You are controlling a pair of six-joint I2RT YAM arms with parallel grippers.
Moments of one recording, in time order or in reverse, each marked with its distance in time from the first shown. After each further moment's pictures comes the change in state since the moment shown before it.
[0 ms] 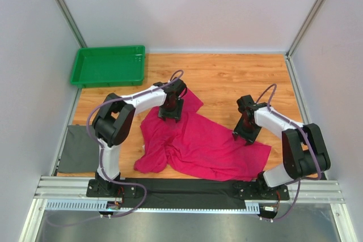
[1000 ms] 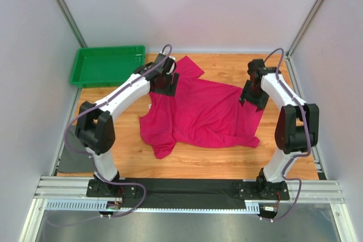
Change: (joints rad) left arm 0.104 -0.133 0.222 -0.012 -0.079 0.213; right arm -0.180 0.303 0.658 -0.211 0.058 -0.294
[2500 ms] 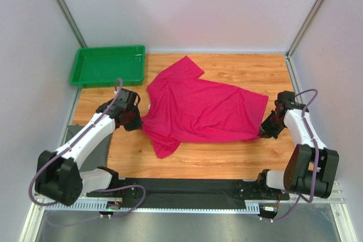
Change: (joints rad) left arm 0.192 -0.657 -0.737 0.003 0.127 -0.405; right arm -0.280 -0.502 -0.557 0.051 -0.237 0.040
